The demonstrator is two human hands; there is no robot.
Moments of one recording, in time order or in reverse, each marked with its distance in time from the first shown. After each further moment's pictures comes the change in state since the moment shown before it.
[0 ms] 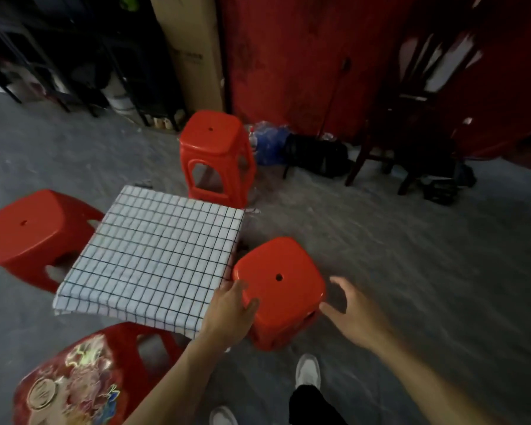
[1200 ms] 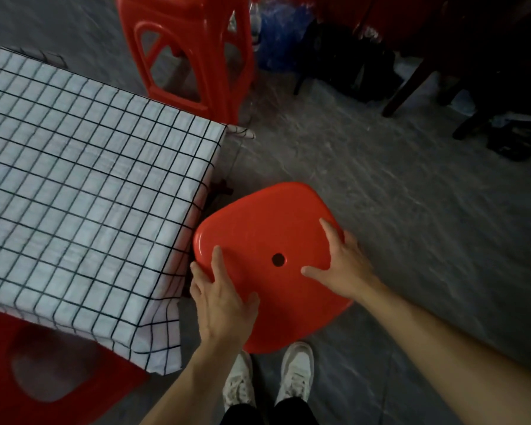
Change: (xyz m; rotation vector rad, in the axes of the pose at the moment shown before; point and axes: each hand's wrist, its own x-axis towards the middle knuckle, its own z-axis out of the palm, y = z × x) left_hand 0.182 -0.095 0.251 -0.268 0.059 -0.454; right_hand 0.306 0.145 0.208 -0.222 -0.161 0.070
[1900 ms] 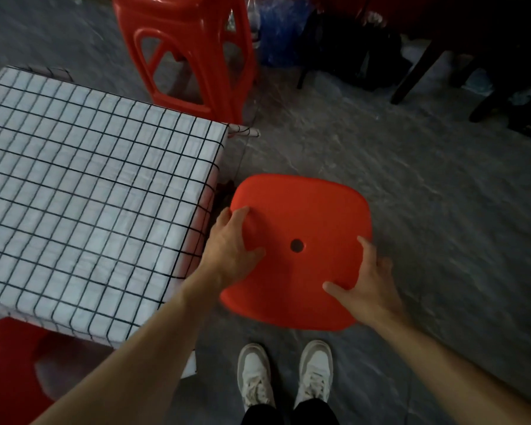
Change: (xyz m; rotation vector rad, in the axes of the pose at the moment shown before) left_hand 0.082 0.035 -0.034 0.178 -0.174 0.319; right_hand -0.032 0.032 0.033 0.278 0.156 0.126
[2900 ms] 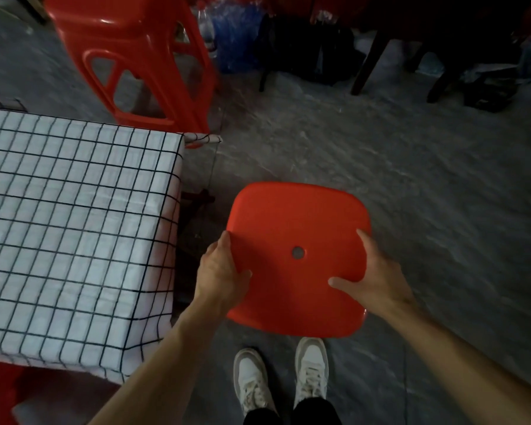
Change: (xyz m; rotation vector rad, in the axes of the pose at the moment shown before) left_hand -0.026 0.031 0.047 0.061 0.034 -0.046; right_hand -0.006 0.052 -0.038 0.033 0.038 0.022
